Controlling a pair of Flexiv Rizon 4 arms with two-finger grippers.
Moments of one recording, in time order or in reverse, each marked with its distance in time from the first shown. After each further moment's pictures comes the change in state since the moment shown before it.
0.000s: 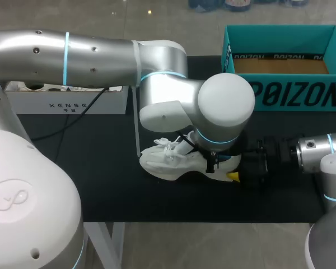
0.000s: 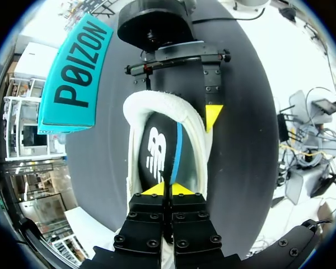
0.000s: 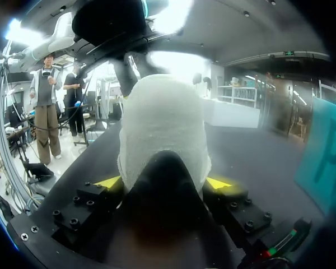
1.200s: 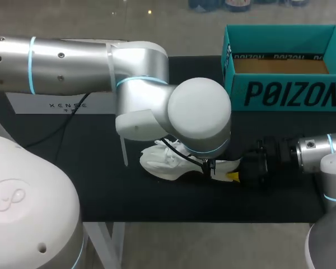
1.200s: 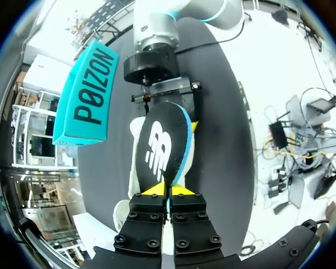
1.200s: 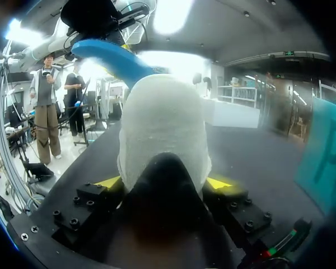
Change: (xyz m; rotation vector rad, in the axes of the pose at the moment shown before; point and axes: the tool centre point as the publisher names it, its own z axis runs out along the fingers) left arm 0.021 -0.004 -0.059 0.144 -0.051 0.028; right arm 0.000 0.000 0.000 0.000 0.000 0.000
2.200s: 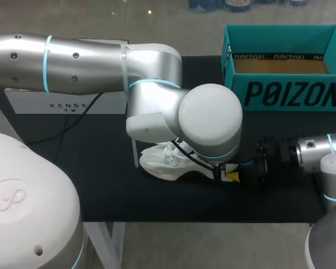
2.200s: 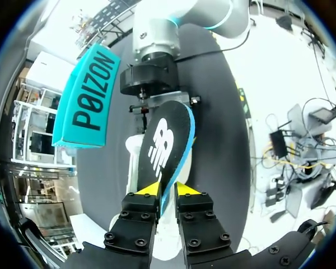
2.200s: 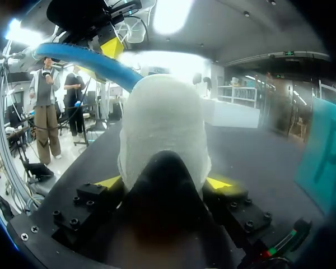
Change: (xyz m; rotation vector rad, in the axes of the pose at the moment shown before) left arm 0.006 -0.021 0.005 0.015 -0.006 -0.048; right arm 0.000 0.000 0.000 0.000 0.000 0.000
